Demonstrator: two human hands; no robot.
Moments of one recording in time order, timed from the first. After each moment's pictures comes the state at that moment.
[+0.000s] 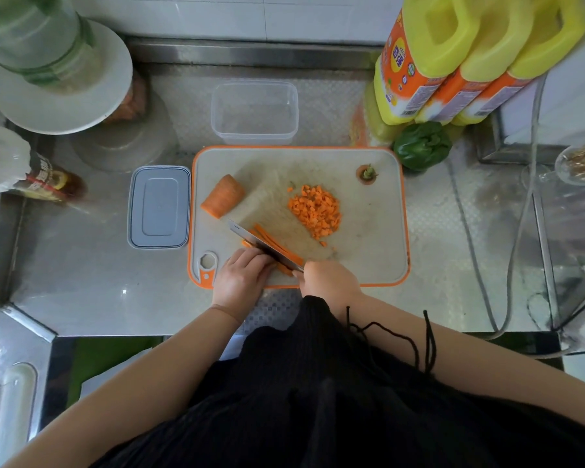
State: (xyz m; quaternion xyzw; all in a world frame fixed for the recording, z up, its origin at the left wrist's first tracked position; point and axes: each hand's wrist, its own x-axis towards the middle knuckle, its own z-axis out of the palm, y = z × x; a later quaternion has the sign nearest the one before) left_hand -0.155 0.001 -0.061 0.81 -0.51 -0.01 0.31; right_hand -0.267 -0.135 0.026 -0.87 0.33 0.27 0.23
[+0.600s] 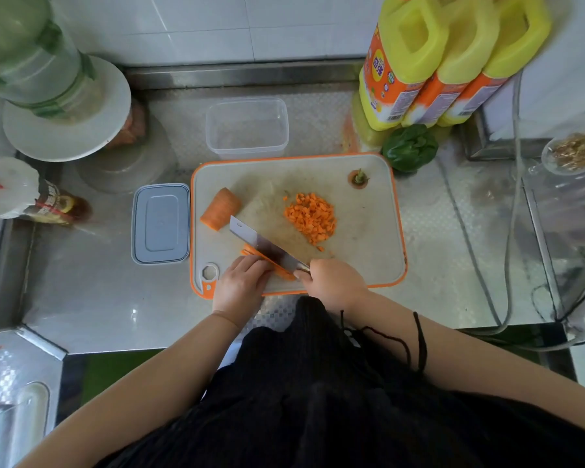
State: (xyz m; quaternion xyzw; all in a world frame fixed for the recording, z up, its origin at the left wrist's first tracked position) left_hand -0.149 -0.001 -0.052 0.80 -0.52 -0.05 0.28; right_hand -0.274 -0.152 0.028 -0.87 0.29 0.24 0.31
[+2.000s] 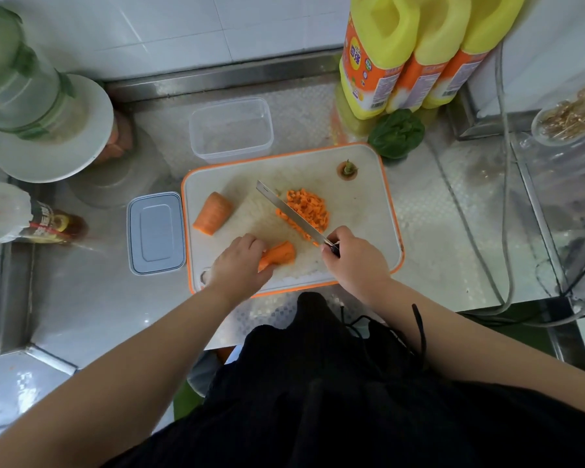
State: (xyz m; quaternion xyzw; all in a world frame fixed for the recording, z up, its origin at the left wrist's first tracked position) left_hand -0.125 -0.035 -0.018 0.82 -0.54 -0.18 0.07; right_hand -0.303 -0.175 0.028 -0.85 0.43 0.06 0.30
